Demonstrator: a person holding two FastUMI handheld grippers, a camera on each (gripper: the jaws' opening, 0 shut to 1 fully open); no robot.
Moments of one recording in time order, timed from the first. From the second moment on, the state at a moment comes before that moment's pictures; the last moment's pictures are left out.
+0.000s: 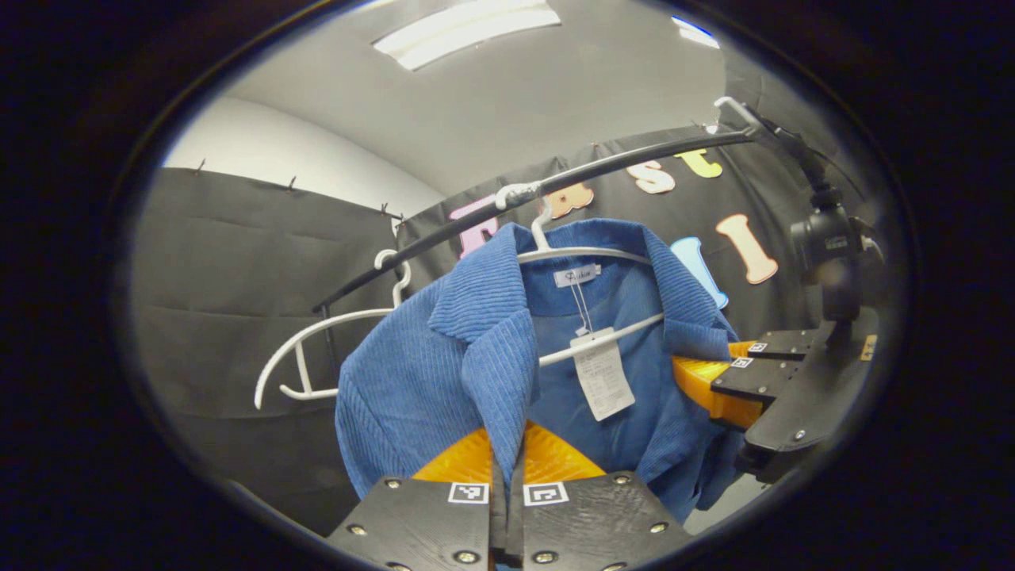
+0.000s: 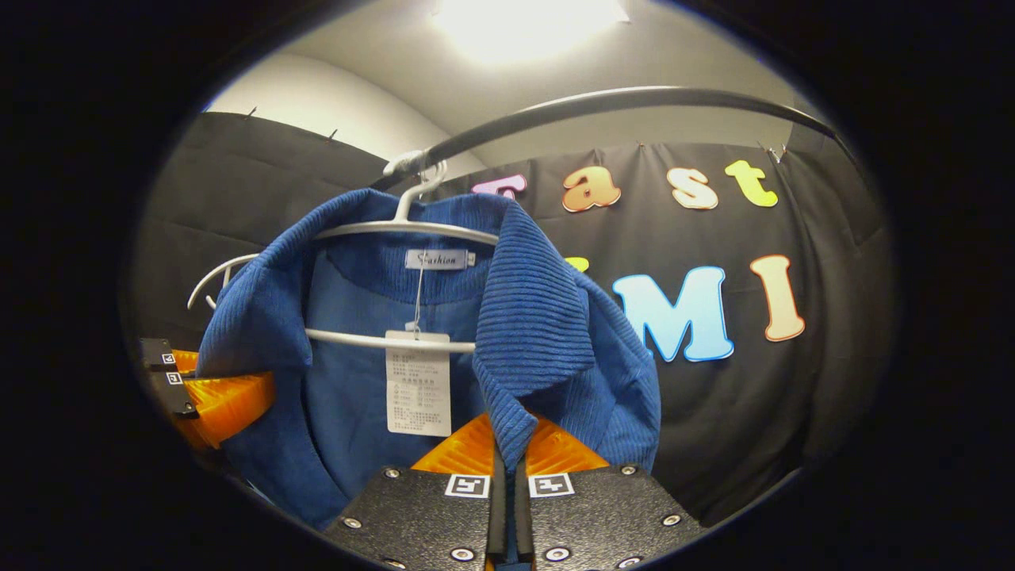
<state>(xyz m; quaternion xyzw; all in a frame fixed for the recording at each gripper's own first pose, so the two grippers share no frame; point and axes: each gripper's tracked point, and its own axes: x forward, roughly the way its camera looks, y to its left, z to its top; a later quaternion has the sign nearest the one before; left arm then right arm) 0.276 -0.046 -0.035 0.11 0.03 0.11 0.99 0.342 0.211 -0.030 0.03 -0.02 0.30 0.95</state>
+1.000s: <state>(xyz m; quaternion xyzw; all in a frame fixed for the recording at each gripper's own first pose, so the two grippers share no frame) 0.251 0.057 0.060 0.06 -0.01 0.18 0.98 0.379 0.141 0.081 0.01 -0.15 0.23 0.96</state>
